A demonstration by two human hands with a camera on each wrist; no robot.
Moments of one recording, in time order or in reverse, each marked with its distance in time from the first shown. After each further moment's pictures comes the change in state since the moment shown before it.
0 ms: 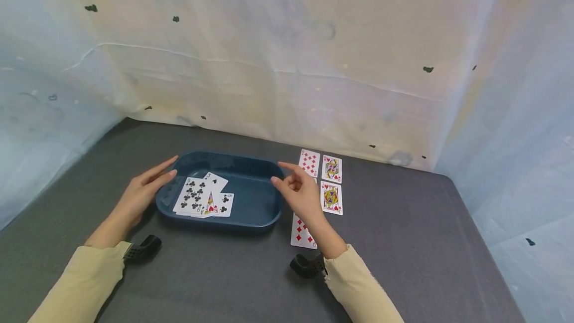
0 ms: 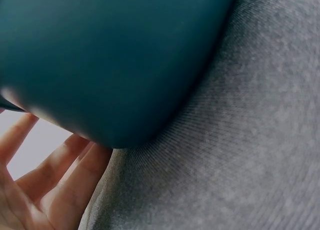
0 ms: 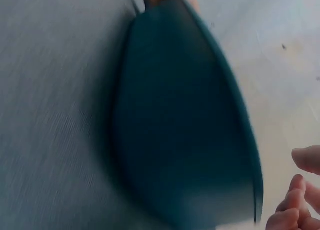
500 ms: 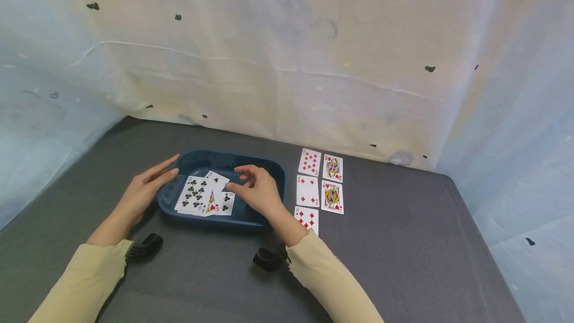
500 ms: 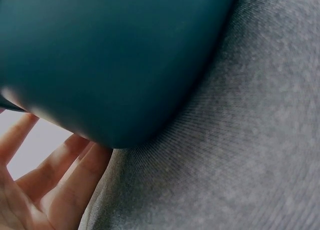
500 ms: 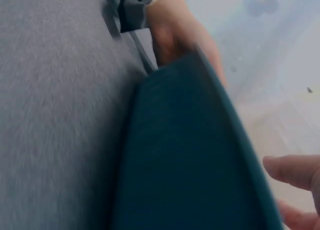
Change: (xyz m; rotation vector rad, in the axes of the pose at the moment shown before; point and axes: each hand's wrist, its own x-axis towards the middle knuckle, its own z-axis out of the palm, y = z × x) left_hand -0.001 -0.001 0.000 -0.001 -0.014 0.018; right_hand 0.016 -0.029 0.068 -0.123 -0.220 0.048
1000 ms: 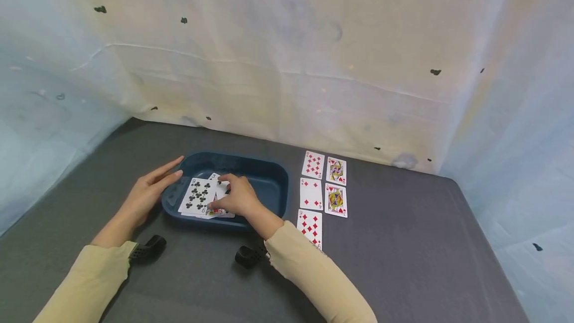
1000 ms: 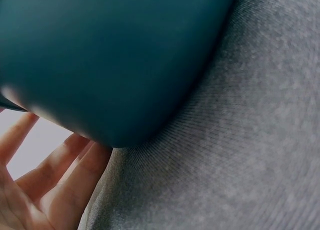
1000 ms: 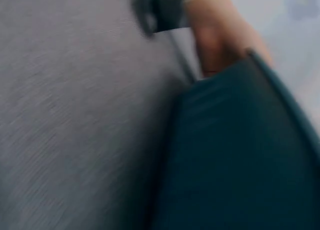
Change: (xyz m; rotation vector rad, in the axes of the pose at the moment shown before) left_hand 0.000 -0.001 -0.001 0.020 0.024 0.032; right_hand 0.026 -0.008 0.047 -0.227 -0.203 0.119
